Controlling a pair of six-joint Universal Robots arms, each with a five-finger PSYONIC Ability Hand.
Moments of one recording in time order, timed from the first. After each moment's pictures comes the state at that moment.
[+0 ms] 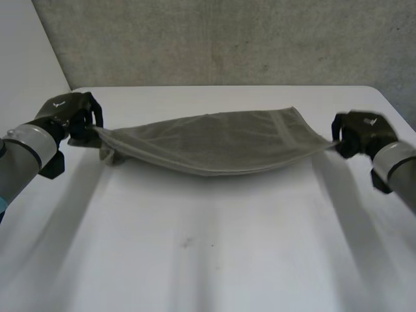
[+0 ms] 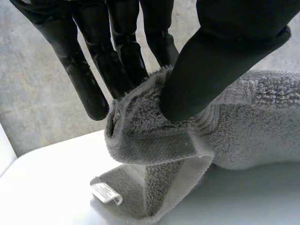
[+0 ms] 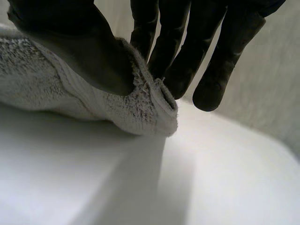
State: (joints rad) left arm 4.61 -1.90 -1.49 3.23 -1.30 3.13; right arm 1.66 -1.18 1.53 -0.15 1.31 2.99; left_hand 1.17 1.21 1.22 1.22 1.01; right_hand 1.32 1.33 1.33 1.34 1.16
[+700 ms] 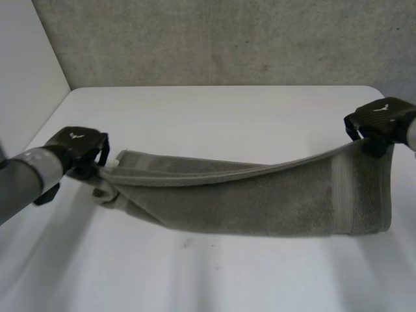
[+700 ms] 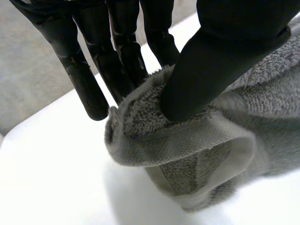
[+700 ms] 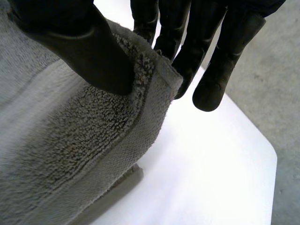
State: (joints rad) left arm 4.59 -1.94 -1.50 3.03 -1.30 3.55; right arm 1.63 -1.16 1.15 0.52 1.27 2.45; left_hand 1.17 1.21 1.22 1.22 1.01; right_hand 1.32 1.33 1.33 1.34 1.16
